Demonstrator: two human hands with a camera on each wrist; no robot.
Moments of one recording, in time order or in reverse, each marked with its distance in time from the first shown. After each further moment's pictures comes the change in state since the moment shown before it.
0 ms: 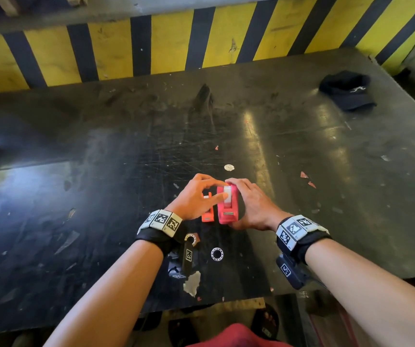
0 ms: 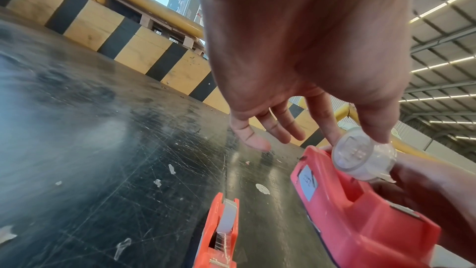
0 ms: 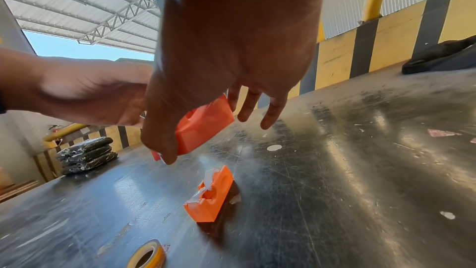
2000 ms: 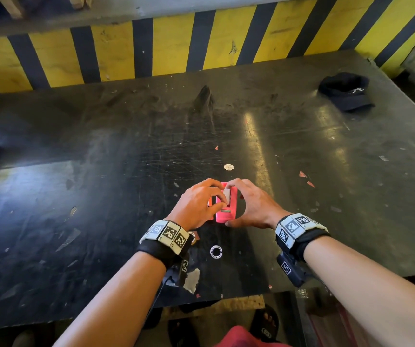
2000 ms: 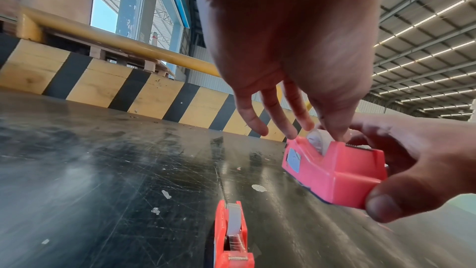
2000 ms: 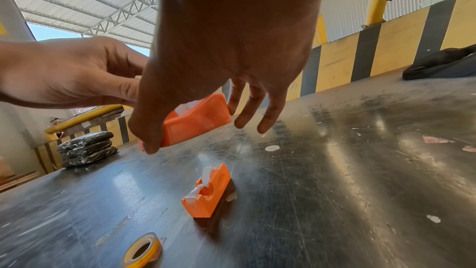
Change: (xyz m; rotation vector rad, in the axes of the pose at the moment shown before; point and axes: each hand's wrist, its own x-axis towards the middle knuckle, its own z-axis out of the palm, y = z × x) left_hand -0.025 0.014 0.012 0.265 0.094 0.187; right_hand -0.016 -0.019 -0.014 -0.012 -0.019 0.041
